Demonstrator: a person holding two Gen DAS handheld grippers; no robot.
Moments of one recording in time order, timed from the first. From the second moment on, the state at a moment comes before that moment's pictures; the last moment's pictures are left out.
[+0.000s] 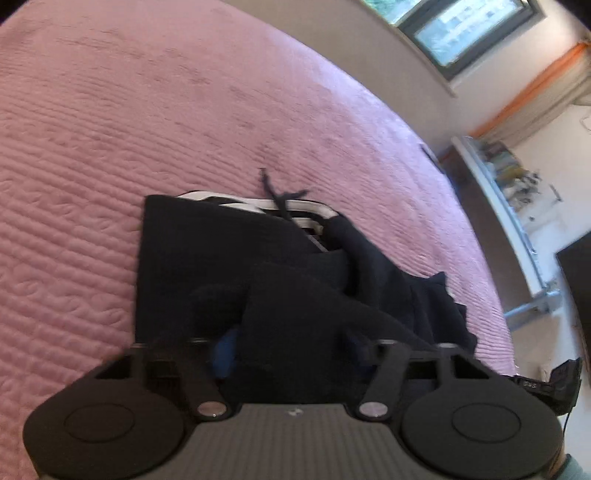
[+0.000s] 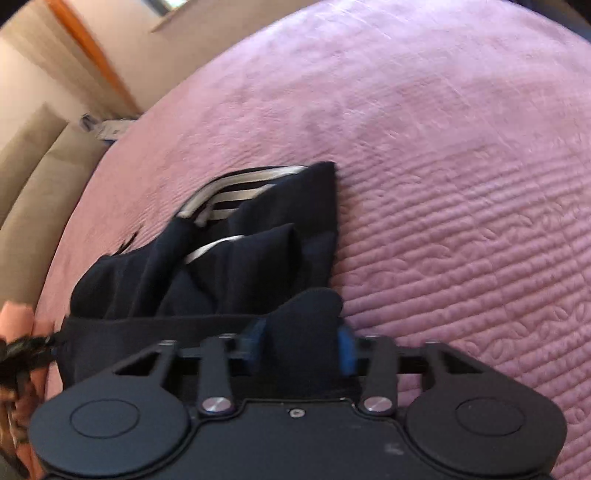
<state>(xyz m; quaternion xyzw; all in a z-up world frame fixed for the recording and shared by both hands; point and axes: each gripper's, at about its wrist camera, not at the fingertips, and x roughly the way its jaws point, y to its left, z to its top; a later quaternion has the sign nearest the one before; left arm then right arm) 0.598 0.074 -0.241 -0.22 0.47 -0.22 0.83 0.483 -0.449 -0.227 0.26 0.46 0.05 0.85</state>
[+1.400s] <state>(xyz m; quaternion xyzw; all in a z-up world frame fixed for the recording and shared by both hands) 0.524 0.086 -0.148 -0.21 0.30 -0.26 0.89 0.426 -0.363 -0.097 -0.01 0.30 0.04 0.95</state>
